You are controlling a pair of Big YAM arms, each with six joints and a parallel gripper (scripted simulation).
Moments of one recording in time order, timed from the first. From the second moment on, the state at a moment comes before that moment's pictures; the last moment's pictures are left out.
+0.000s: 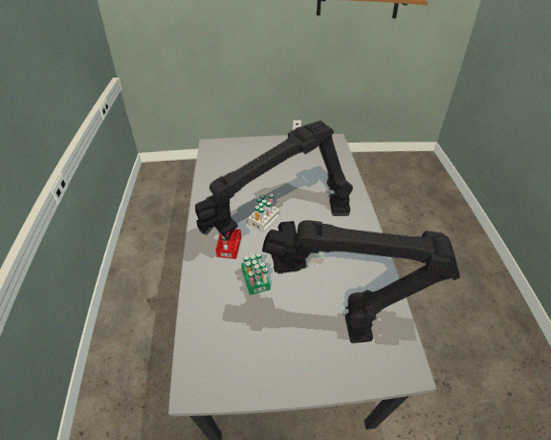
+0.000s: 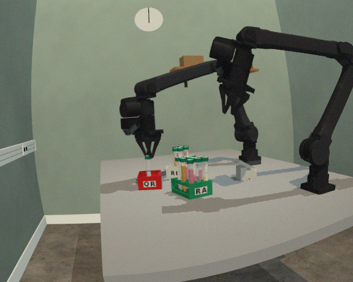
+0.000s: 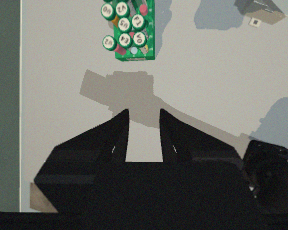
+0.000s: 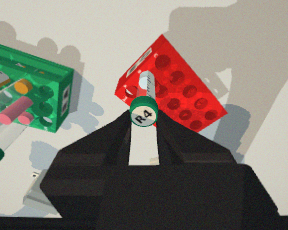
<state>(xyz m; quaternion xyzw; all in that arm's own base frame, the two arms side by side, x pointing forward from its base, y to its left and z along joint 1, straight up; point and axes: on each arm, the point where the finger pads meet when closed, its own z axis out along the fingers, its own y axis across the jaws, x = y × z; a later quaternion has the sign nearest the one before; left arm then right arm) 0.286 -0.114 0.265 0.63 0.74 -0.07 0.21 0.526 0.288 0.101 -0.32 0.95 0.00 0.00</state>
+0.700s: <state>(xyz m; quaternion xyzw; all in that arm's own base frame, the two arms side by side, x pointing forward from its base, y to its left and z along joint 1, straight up) 0.286 -0.114 0.265 0.63 0.74 -0.07 0.21 0.525 0.287 0.103 -0.32 0.95 0.00 0.00</state>
